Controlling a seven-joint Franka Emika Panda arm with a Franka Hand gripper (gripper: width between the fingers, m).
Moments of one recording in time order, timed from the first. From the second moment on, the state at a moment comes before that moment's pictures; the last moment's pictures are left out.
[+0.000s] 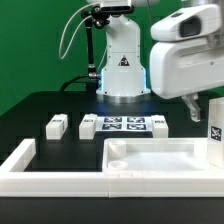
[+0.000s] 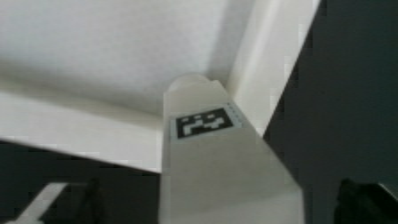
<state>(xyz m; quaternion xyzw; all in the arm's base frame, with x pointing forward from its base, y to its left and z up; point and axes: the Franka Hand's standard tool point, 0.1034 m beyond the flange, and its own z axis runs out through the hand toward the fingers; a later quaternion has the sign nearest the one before) 0.641 0.109 0.113 -0.98 -0.21 -0.01 0.06</state>
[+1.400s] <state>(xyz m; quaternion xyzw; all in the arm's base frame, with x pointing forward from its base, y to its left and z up) 0.641 0.116 0.110 -0.92 0.38 0.04 0.05</state>
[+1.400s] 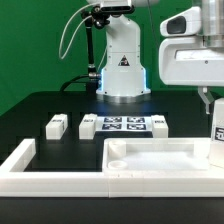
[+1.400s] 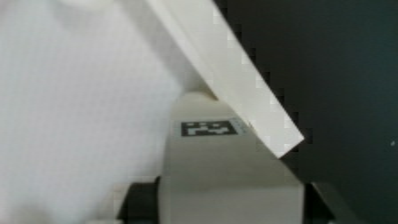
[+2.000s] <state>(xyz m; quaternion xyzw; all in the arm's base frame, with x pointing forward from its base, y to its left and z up) 0.642 0.116 0.110 -0.91 0.40 0.04 0.06</state>
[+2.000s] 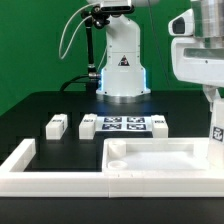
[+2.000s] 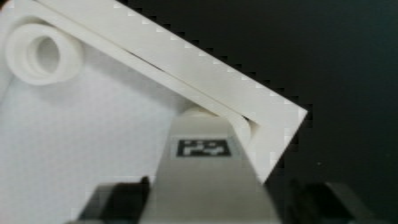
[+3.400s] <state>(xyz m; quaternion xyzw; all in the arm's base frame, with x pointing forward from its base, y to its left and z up) 0.645 0.110 0.108 -0.99 -0.13 -0.02 0.04</state>
